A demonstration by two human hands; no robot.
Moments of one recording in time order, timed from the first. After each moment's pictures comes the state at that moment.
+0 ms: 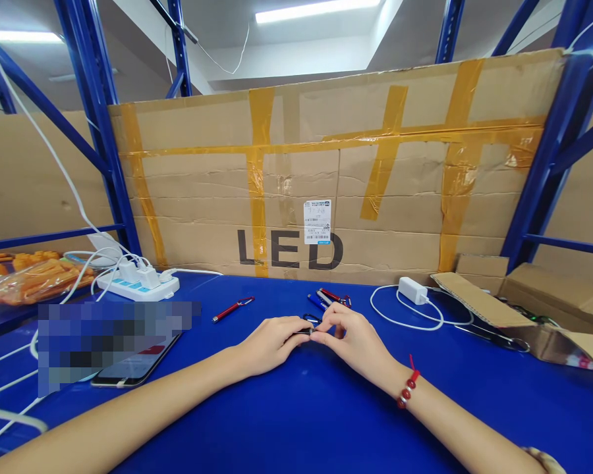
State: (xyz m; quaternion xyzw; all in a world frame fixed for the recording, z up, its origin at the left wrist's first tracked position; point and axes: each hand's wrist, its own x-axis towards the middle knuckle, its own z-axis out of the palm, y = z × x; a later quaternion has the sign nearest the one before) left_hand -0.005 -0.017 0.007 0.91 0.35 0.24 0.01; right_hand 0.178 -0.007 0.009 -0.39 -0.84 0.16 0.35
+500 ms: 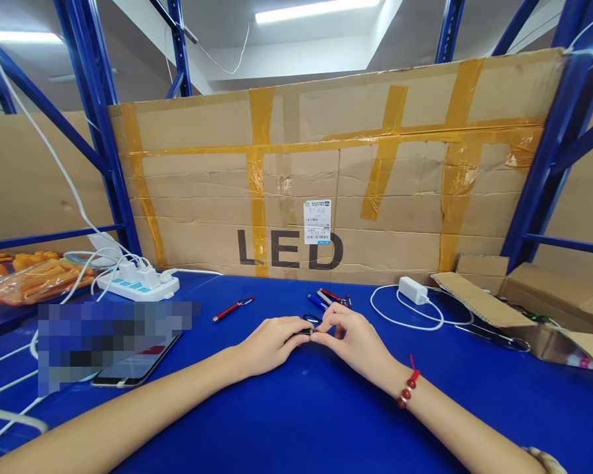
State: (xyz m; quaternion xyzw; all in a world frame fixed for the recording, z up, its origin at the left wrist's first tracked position) left_hand -0.006 -0.018 0.007 0.91 0.34 0.24 0.01; right_hand 0.179 -0.007 0.009 -0.39 -0.84 0.16 0.34
